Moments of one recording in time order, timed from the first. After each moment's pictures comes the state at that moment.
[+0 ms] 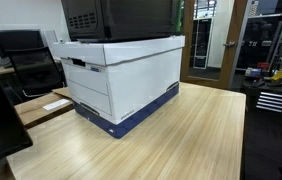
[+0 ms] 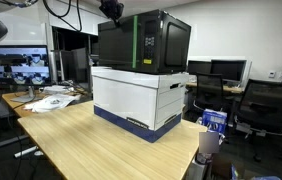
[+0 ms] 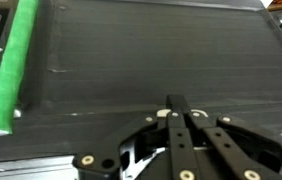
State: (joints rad) arm 1.07 1.12 -2.24 -1.88 1.60 1.43 -0.89
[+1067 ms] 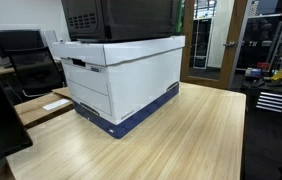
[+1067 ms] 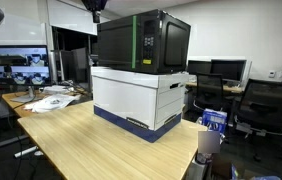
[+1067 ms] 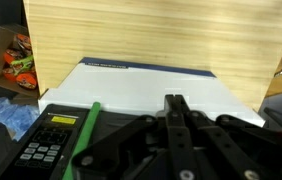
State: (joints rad) arm 1.04 0.95 -2.24 -1.61 0.95 1.11 -0.97
